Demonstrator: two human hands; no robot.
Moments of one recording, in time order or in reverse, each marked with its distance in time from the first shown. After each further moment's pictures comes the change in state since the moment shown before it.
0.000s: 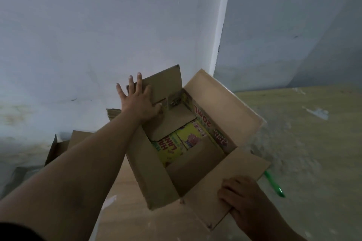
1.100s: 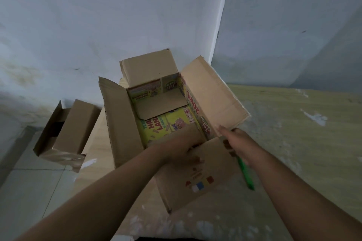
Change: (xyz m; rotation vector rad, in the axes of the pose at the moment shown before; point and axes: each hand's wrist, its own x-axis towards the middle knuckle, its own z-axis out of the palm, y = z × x) left_hand -0.154 0.184 0.024 -0.542 -0.509 0.448; right_hand 0.048 0.128 -0.010 0.831 -0.363 1.326
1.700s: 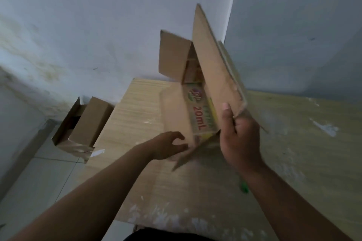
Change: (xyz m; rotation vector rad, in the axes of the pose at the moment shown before) left_hand -0.025 -0.026 0.011 -0.304 0.176 -0.313; right_hand -0.094 -0.038 0.009 -0.051 0.552 -1.037
